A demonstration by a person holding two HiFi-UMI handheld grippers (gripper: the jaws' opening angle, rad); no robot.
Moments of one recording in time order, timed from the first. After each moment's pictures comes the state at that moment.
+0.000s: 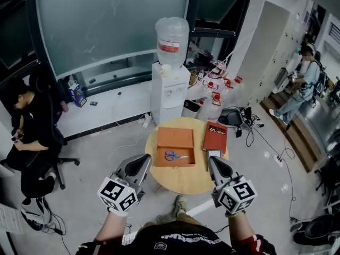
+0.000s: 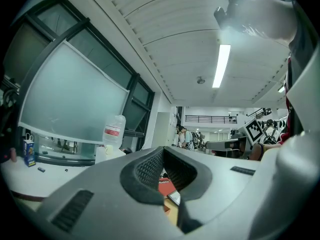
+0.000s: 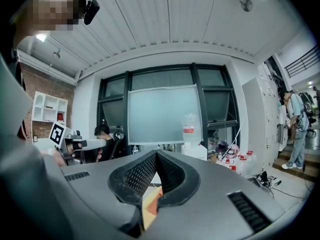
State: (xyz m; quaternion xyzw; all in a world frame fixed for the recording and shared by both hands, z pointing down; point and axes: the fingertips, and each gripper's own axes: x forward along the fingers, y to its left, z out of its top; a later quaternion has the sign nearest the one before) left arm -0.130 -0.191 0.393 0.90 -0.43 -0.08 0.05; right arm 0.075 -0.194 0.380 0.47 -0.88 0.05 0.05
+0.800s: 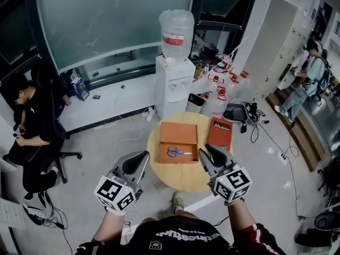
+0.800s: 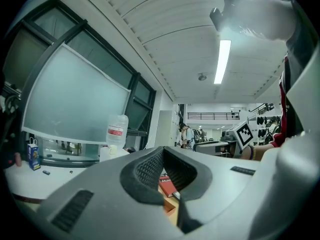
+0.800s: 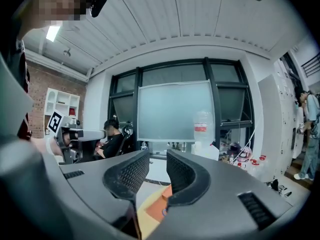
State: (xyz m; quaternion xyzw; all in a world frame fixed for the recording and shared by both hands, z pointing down) left arm -0.136 -0.199 0.395 0.89 -0.45 -0.06 0.04; right arm 0.044 -0.238 0.401 0.41 -0.91 0.03 0.08
